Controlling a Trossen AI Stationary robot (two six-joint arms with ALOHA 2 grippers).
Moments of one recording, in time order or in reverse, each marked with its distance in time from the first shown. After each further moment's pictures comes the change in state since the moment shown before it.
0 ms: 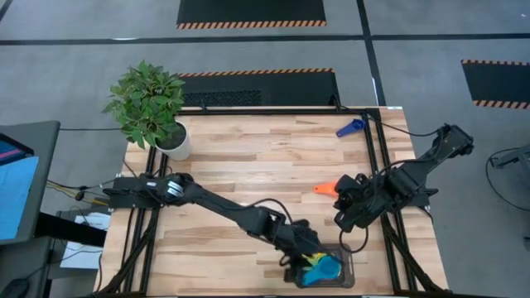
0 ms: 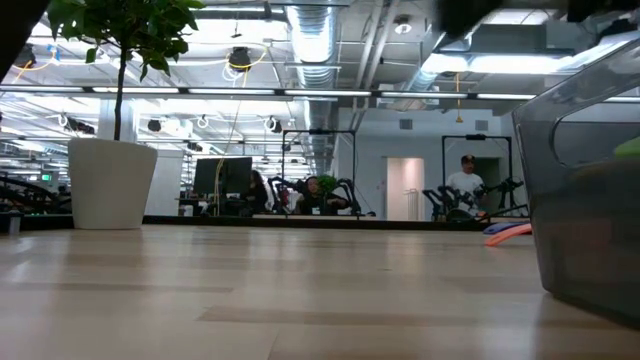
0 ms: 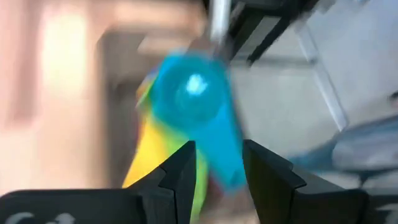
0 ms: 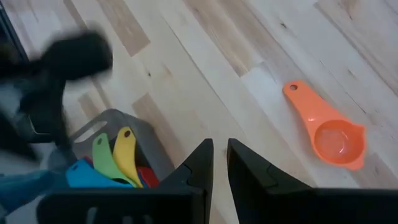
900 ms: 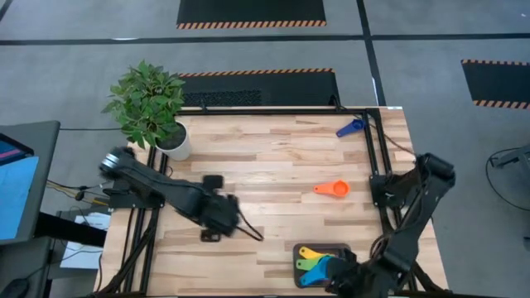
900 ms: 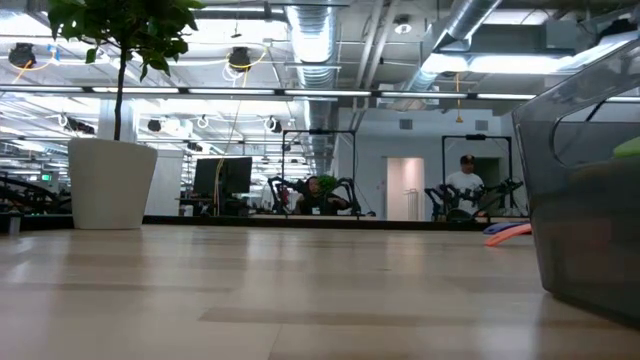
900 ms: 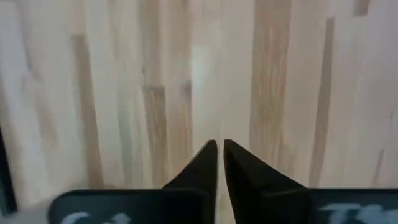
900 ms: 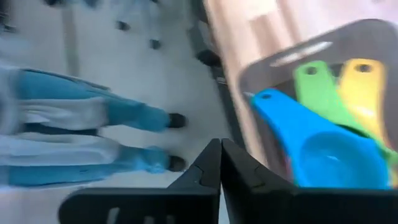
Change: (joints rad) left arm -0.099 -0.609 -0.441 -0.937 -0.372 -0.118; right arm 0.352 0.489 0.288 0.414 -0.051 0.072
